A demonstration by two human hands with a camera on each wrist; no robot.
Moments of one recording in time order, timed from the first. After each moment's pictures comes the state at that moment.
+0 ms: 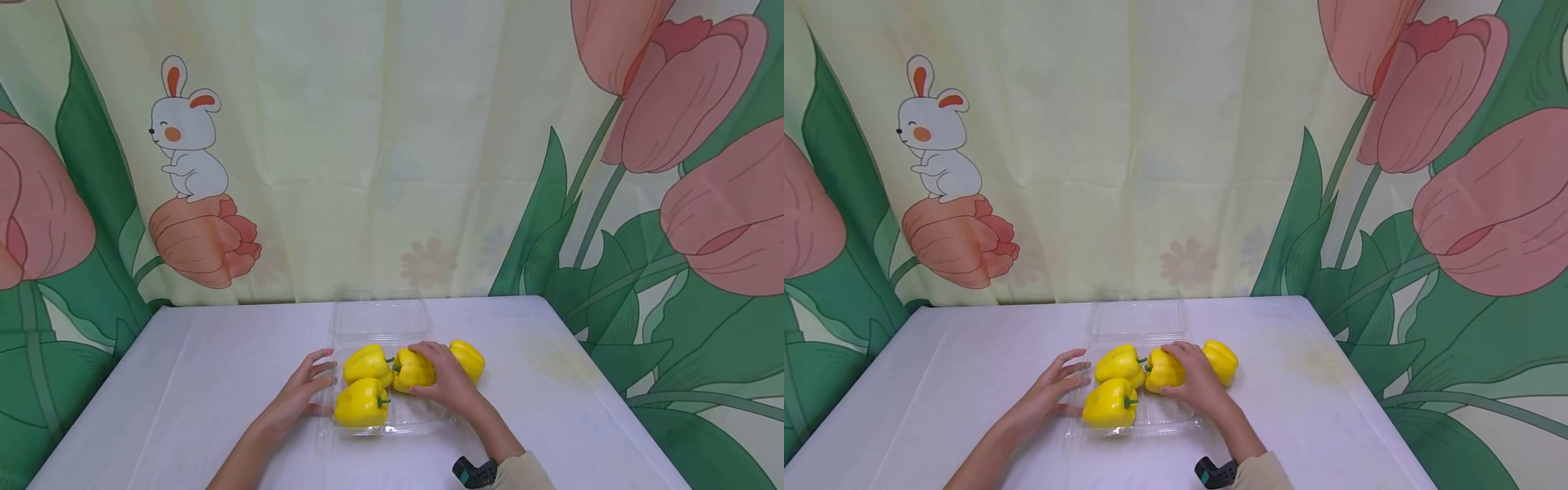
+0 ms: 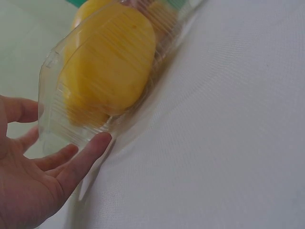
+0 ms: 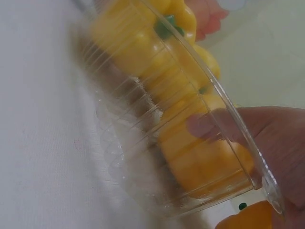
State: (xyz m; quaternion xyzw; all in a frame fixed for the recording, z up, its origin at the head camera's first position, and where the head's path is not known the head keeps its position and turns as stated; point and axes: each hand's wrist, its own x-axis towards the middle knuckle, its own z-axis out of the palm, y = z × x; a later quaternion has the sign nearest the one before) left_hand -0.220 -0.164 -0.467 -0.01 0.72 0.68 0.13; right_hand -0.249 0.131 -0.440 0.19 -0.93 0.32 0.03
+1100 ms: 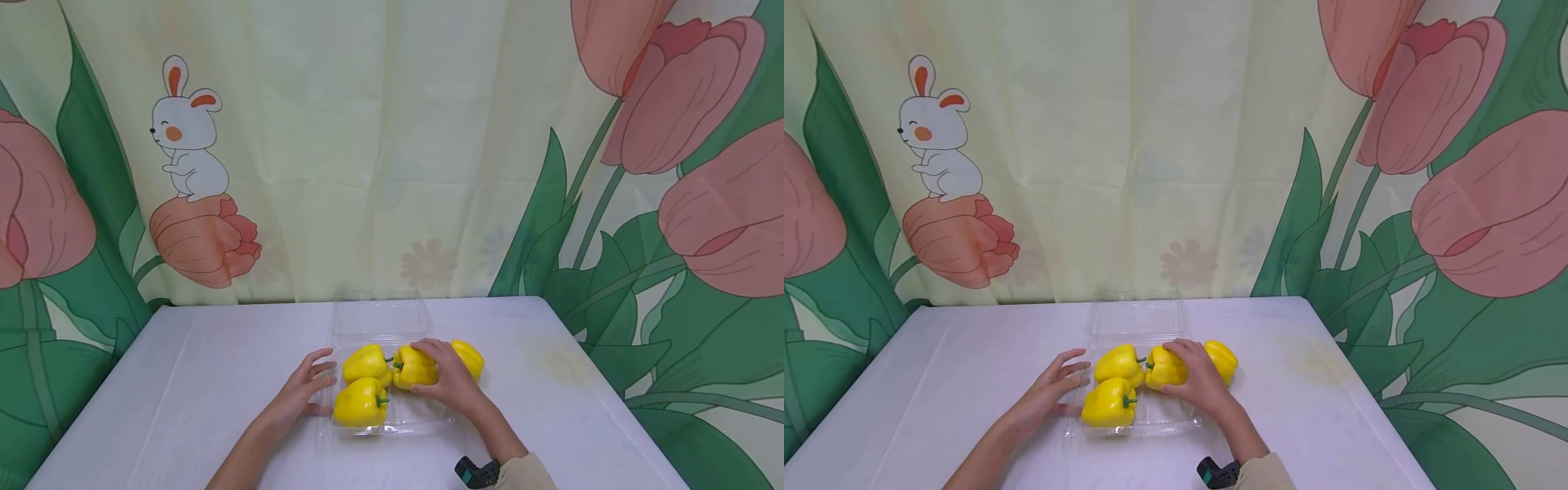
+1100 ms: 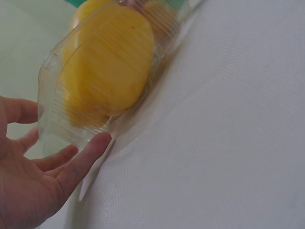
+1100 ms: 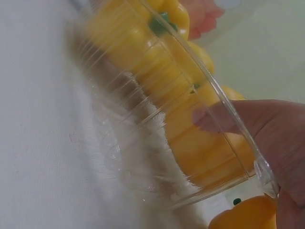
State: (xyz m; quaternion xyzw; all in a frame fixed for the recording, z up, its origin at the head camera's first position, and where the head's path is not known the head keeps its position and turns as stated) left_hand -0.220 -0.165 -0.467 -0.01 0.71 0.69 0.13; right_hand -0.248 0.137 -0.438 0.20 -0.93 0.32 0.07
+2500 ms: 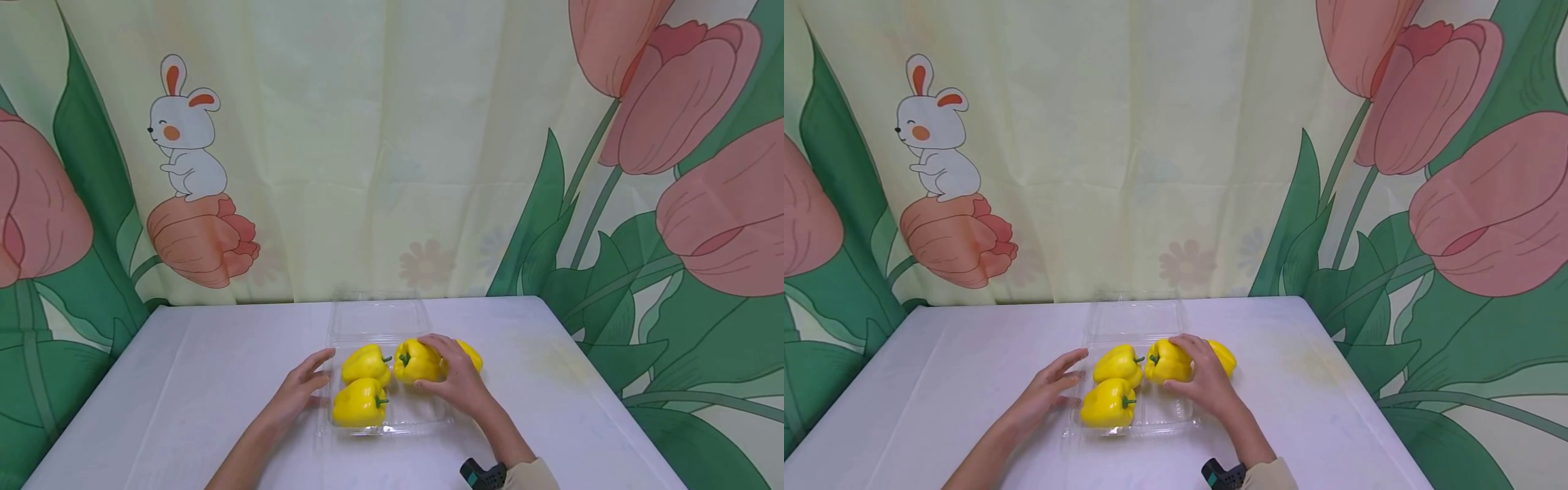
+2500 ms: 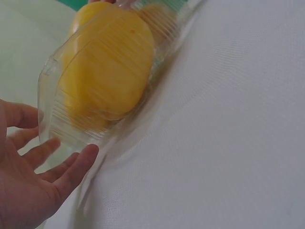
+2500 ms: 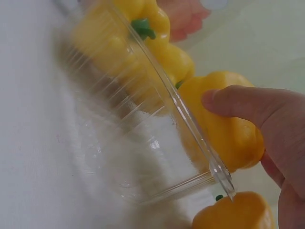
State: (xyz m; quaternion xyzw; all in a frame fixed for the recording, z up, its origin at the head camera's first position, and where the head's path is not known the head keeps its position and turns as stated) left_hand -0.220 -0.163 -0.463 -0.02 0.74 0.67 0.09; right_hand -0.244 0.146 -0.432 0.20 -0.91 0.35 0.12
